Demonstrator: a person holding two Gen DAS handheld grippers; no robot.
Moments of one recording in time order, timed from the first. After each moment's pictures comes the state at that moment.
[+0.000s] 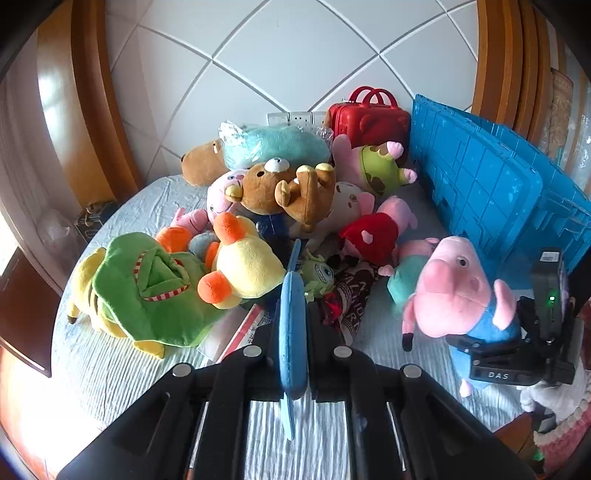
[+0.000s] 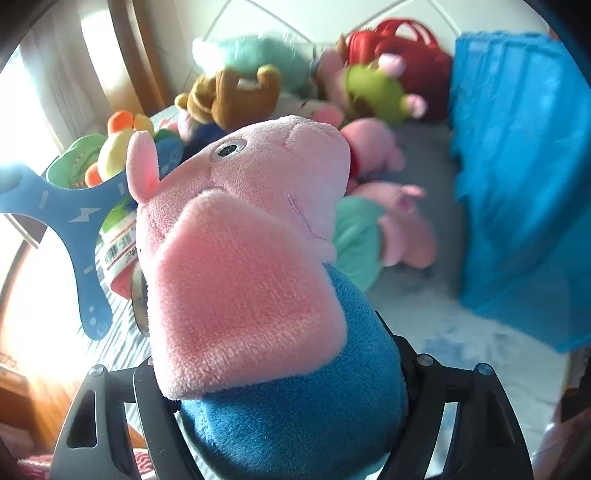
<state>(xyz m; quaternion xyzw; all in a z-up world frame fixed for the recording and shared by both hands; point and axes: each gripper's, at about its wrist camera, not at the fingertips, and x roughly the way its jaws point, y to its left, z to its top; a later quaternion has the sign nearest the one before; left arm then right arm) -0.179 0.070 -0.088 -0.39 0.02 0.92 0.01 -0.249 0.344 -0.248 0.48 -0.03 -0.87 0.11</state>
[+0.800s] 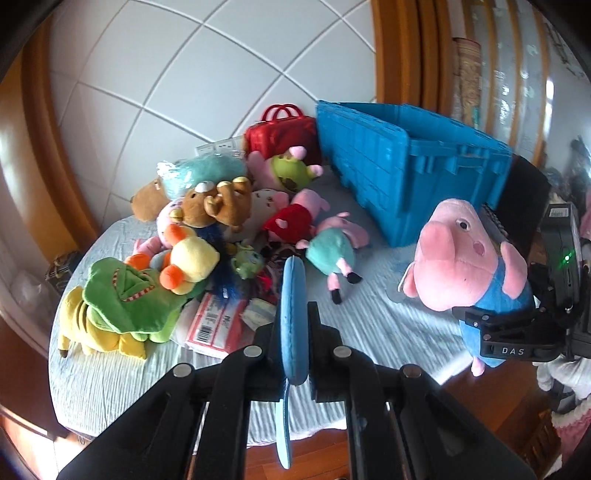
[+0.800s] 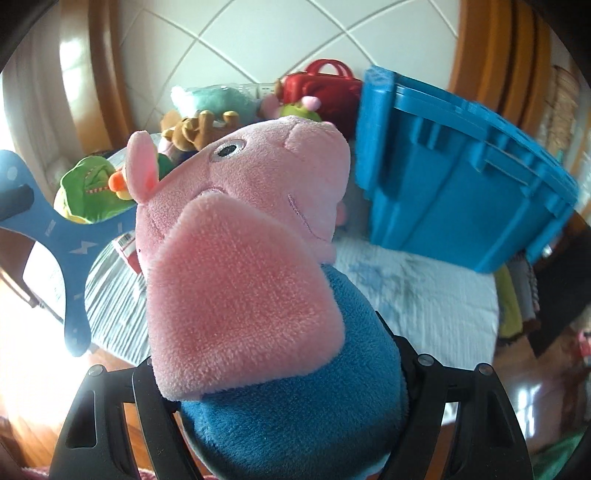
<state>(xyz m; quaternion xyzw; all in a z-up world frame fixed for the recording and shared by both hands) -0.045 0.106 -0.063 -0.35 0.10 0.92 0.16 -0.057 0.351 -0.181 0.44 -0.04 -0.90 -0.03</state>
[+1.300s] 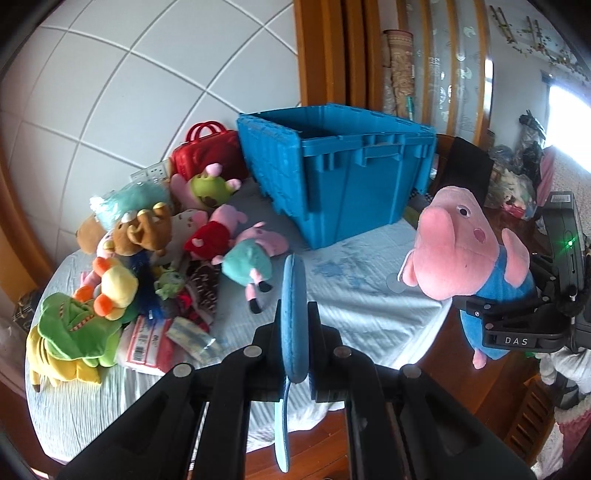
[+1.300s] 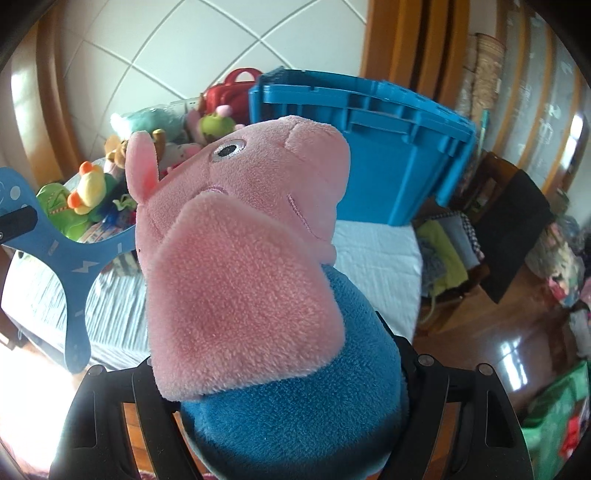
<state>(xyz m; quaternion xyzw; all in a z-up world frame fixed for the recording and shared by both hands) 0.009 0.203 -0.055 -0.33 0.12 0.90 0.26 0.061 0.419 -0.158 0.43 -0.07 -0.89 -0.14</state>
